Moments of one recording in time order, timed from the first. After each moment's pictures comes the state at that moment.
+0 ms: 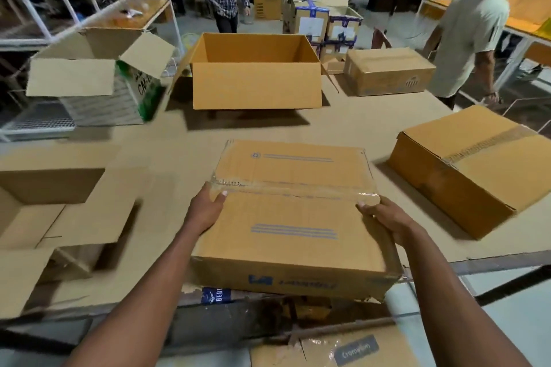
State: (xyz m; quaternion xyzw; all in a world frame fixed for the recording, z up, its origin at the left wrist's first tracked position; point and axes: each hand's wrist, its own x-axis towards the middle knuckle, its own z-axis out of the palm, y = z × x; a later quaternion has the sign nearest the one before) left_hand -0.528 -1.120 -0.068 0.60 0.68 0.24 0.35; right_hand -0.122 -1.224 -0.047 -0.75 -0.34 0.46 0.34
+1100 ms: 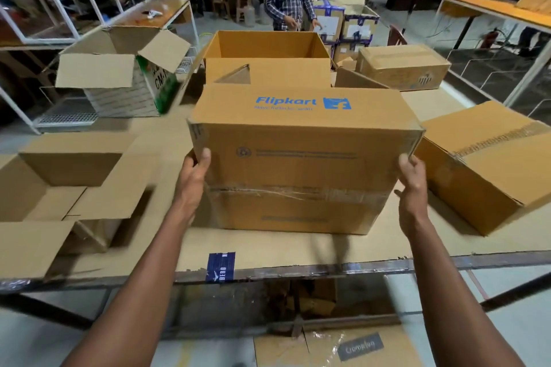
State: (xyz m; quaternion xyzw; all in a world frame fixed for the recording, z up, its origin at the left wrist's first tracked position) left_hand -0.536 -1.181 0.007 0.51 0.58 0.46 0.43; right_hand -0.140 -1.254 0.001 -0.62 -0.34 0.32 0.63
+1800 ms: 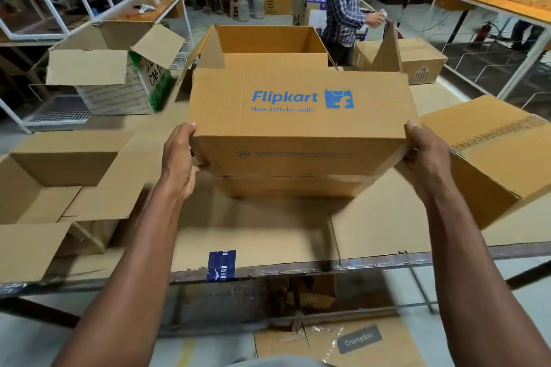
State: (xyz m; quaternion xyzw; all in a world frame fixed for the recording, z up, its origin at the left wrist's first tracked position) left_hand -0.528 -1.166 0.066 0.37 0.51 0.58 0.52; right_hand -0.131 -1.238 0.063 -0.60 -0.32 0.34 0.65
